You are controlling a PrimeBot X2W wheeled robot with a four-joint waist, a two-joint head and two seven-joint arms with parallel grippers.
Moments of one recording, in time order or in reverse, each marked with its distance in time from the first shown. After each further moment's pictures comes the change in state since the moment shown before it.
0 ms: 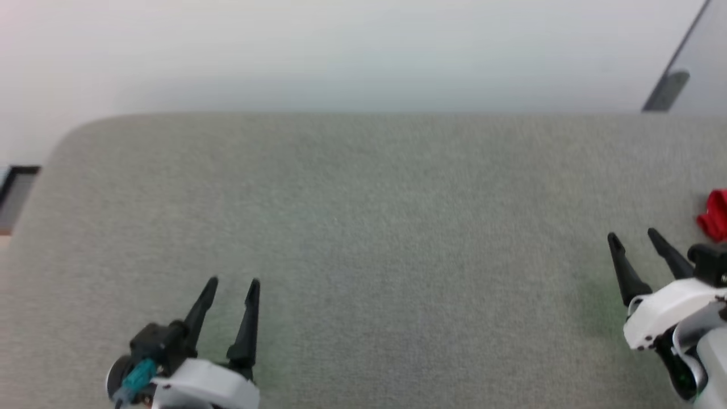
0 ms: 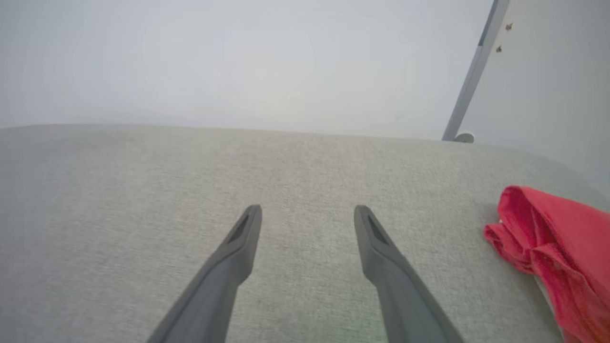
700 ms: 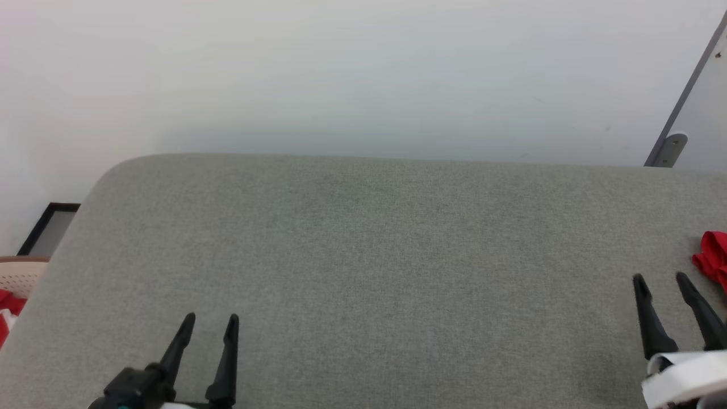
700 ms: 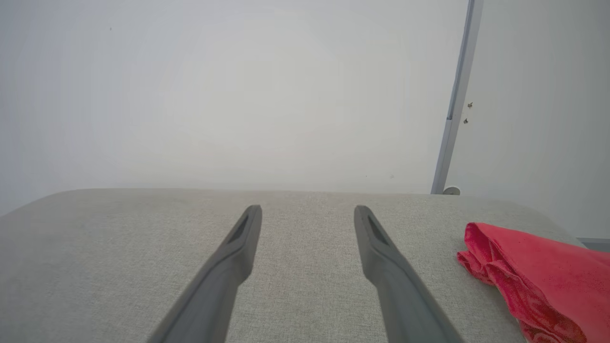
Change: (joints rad) left arm 0.163 0.013 0.061 -0.124 0.017 0.000 0.000; right arm 0.355 0.066 -0.254 -0.407 -0.100 0.000 0.000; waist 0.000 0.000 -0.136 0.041
